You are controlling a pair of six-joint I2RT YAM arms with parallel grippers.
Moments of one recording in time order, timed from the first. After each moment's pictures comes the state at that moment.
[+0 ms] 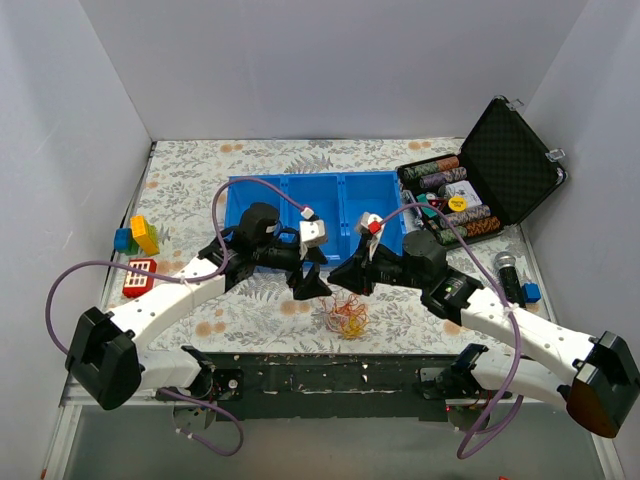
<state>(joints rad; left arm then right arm) -0.67 1.24 0.89 -0.23 0.79 0.24 0.84 1.00 0.63 0.17 -0.50 0.24</state>
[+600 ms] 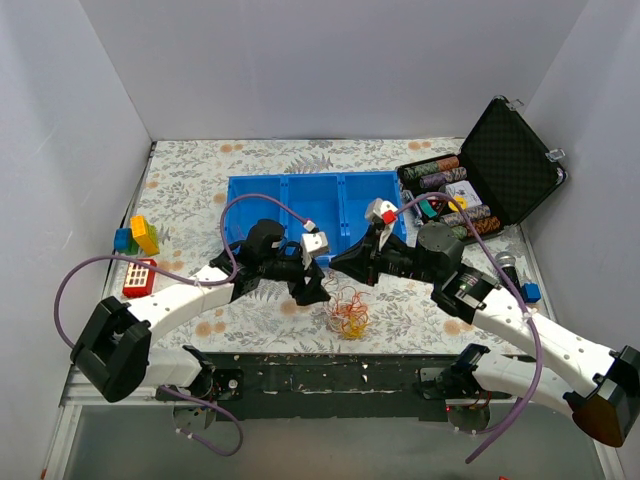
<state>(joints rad) -0.69 1.28 0.73 -0.08 0.68 0.18 0.84 0.94 0.74 0.11 -0.48 0.22</state>
